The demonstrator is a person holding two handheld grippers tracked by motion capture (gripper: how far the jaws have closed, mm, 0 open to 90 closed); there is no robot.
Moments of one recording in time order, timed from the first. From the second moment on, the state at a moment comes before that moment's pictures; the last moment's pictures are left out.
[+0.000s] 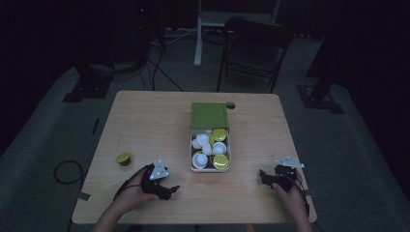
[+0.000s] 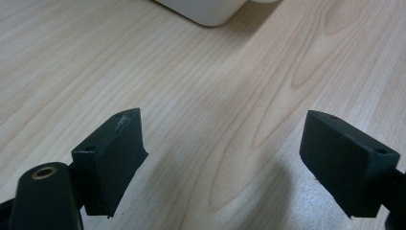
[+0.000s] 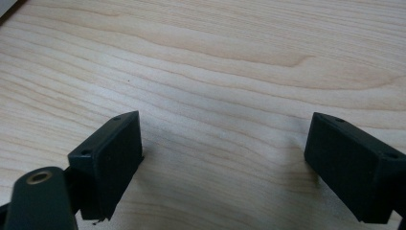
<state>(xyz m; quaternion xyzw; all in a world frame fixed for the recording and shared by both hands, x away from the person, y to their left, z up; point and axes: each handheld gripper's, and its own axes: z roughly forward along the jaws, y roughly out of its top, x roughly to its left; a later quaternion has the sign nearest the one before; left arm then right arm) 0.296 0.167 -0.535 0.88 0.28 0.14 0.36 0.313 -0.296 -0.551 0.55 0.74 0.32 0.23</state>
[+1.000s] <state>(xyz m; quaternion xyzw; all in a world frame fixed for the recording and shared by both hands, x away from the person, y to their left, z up) 0.297 0.163 -0.541 0.89 0.28 0.10 0.35 0.314 -0.295 -0.550 0.56 0.73 0.32 0.23</state>
